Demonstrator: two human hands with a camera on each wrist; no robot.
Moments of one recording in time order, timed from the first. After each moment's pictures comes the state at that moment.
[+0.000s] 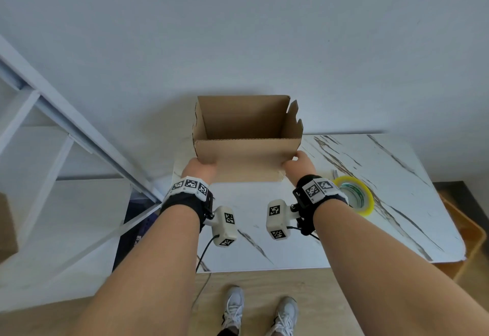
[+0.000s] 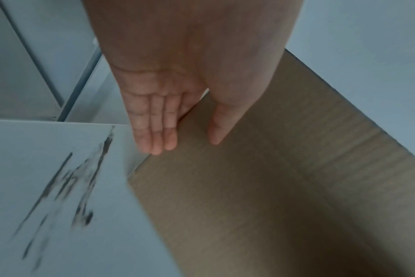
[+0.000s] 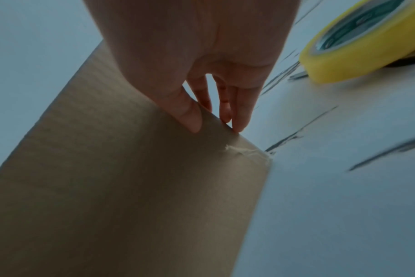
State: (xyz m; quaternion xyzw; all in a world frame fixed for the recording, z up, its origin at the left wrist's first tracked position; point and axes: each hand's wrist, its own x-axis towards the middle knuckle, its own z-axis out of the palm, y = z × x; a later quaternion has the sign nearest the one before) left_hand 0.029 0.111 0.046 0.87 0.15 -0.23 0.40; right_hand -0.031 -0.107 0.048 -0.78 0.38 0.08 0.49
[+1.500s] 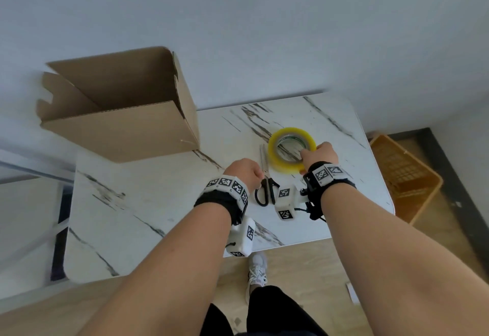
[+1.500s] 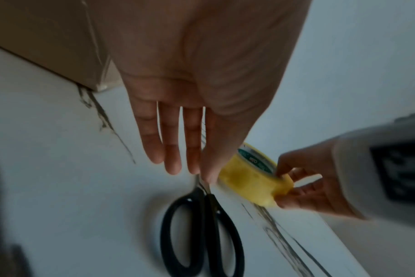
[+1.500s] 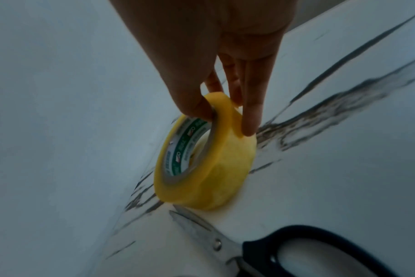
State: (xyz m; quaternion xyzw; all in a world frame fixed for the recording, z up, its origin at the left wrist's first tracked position) left_hand -0.063 -0.173 0.000 0.89 -0.18 -0.36 0.19; right_hand -0.110 -0.354 -0.030 -0.74 0.55 0.06 0.39
